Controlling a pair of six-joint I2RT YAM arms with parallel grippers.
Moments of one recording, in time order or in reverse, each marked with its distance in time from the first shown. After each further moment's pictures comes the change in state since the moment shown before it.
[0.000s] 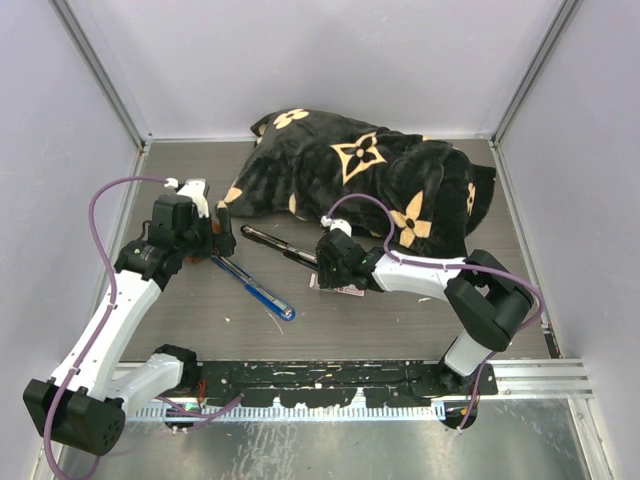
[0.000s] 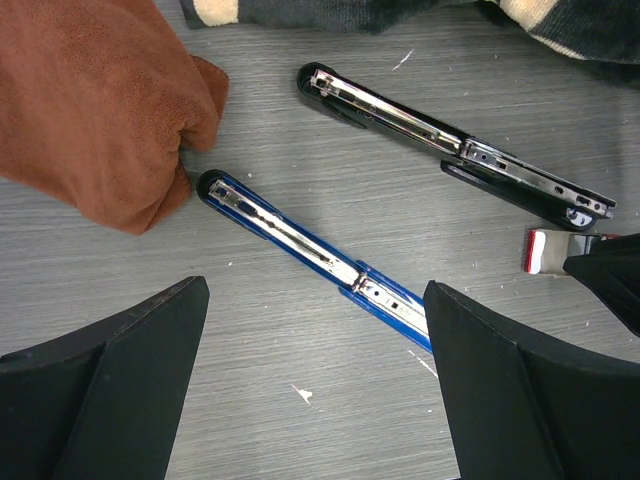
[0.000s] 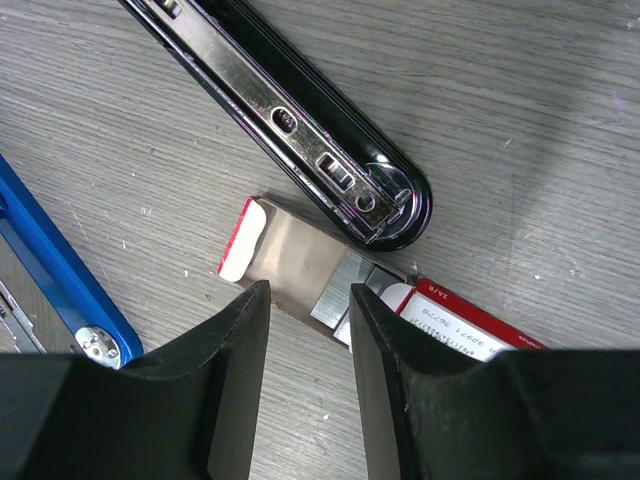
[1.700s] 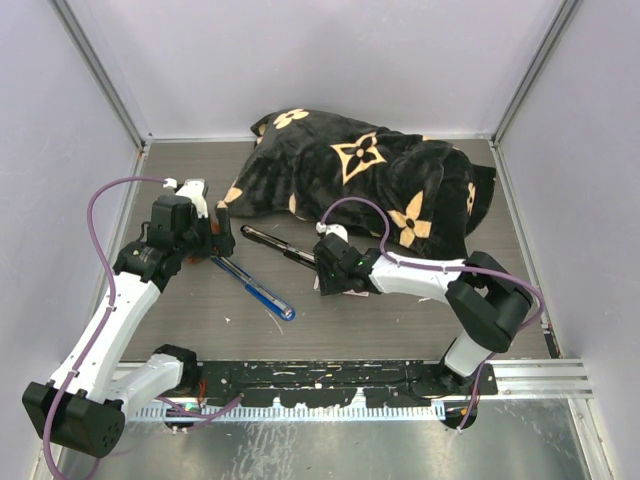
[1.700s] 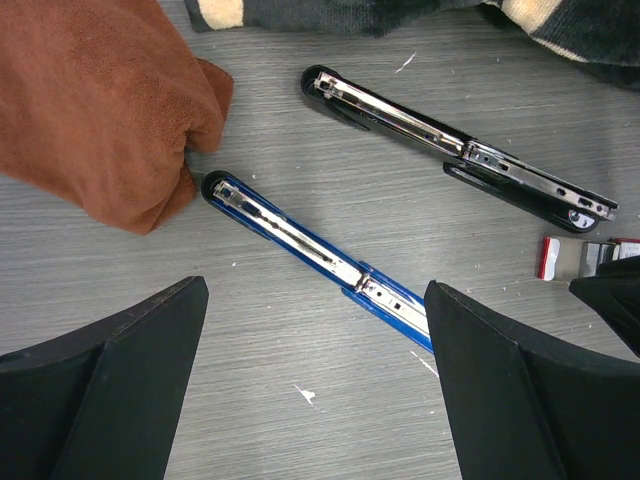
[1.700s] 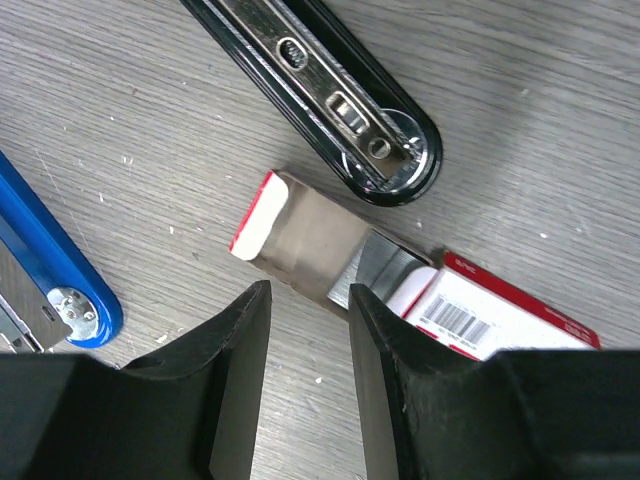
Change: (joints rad) left arm 0.000 -0.011 -0.002 0.000 -0.008 0.003; right arm 0.041 0.009 0.028 -0.094 0.017 -0.021
